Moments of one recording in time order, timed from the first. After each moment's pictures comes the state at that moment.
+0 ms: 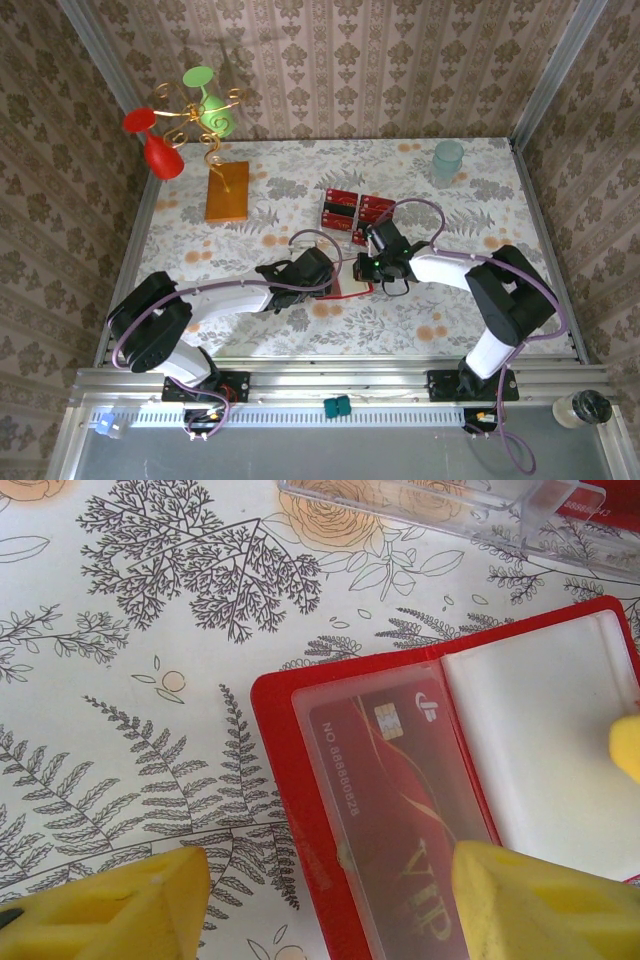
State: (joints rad) left arm -0.99 1.51 0.78 -0.27 -0.30 -0.79; right arm 0.55 1.65 0.82 -0.18 -0.25 0.61
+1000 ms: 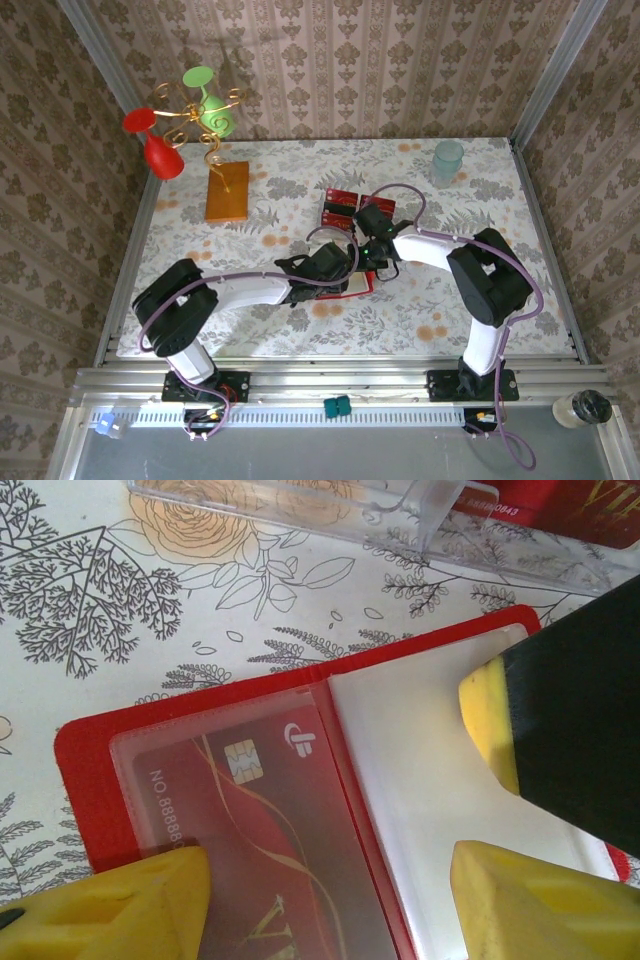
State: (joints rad) left arm -1.01 1.66 0.90 -0.22 -0.25 -0.80; right arm 0.55 1.83 1.06 -0.38 -0.23 0.47
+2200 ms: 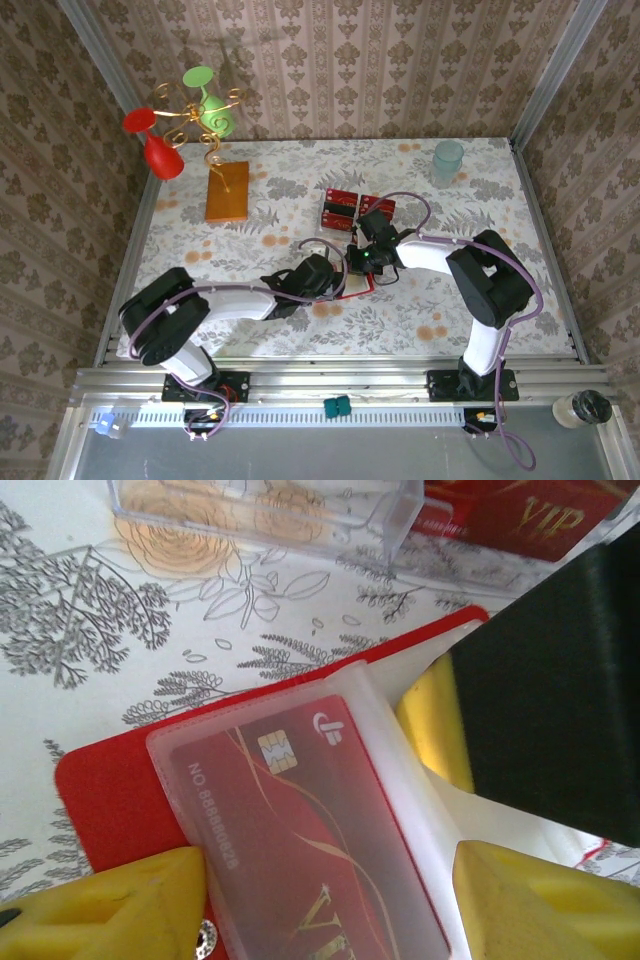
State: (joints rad) left arm -1.01 1.56 0.68 0.08 -0.25 -0.72; right arm 0.55 1.81 0.97 -0.21 -0.36 0.63
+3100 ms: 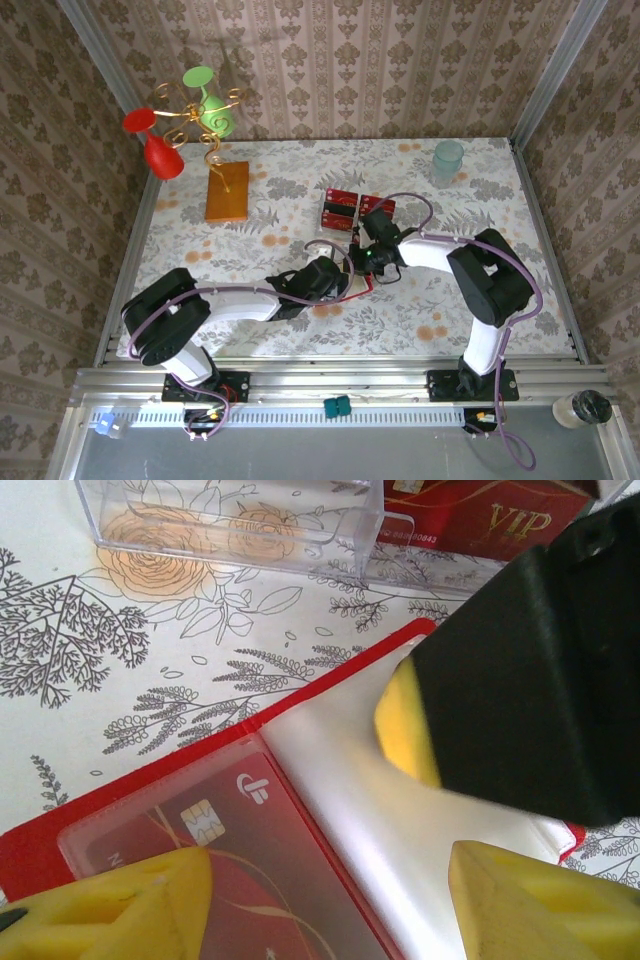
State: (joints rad) left arm -1.06 1.58 0.71 0.06 -0.30 -0.70; right arm 0.51 1.82 0.98 -0.23 -0.41 0.65
